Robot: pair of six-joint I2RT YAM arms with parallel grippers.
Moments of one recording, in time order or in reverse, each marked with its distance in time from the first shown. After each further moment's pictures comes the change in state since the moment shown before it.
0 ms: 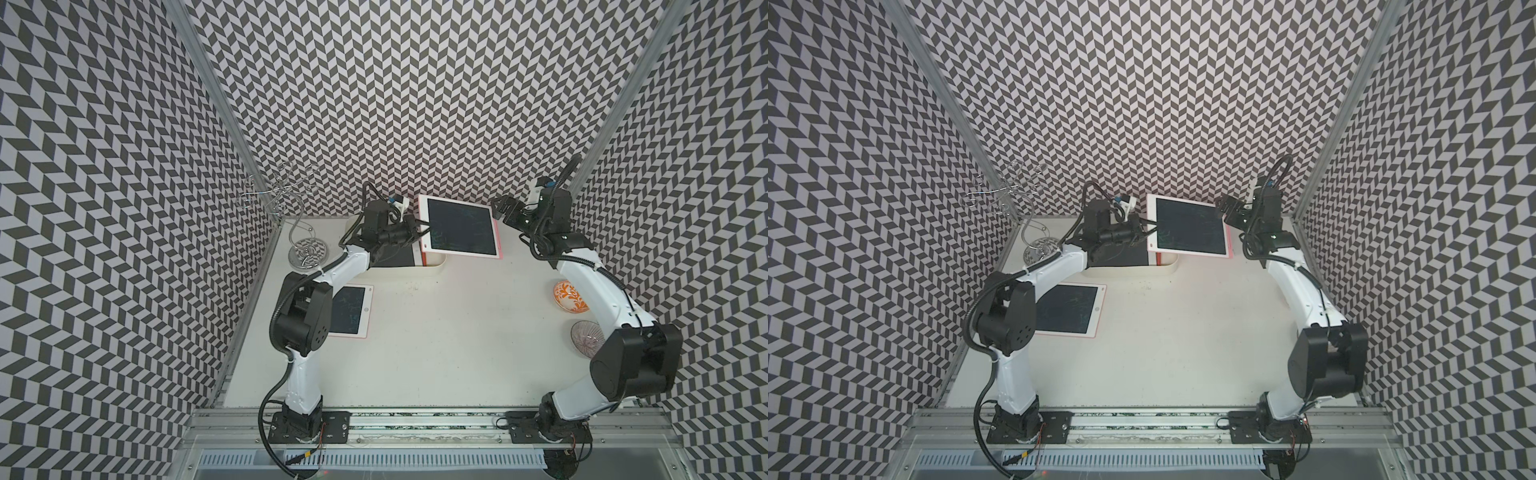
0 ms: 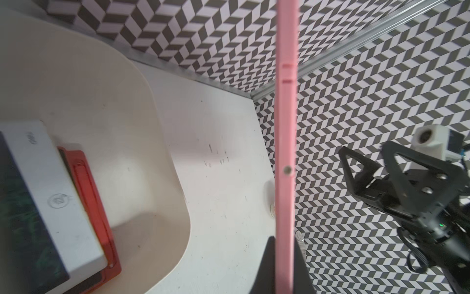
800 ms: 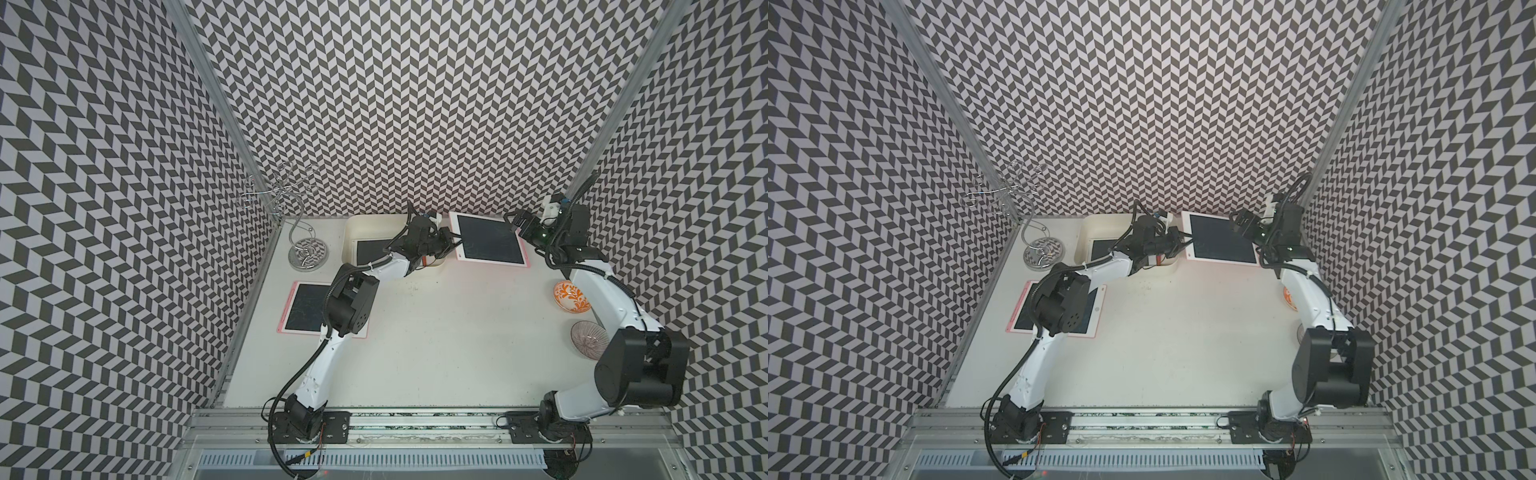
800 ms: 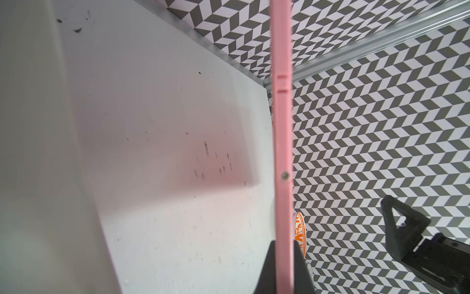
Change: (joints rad) left arm -0.169 0.397 0.317 0.101 -0.166 -0.172; right arm -0.148 -0.036 -0.156 0.062 -0.210 0.024
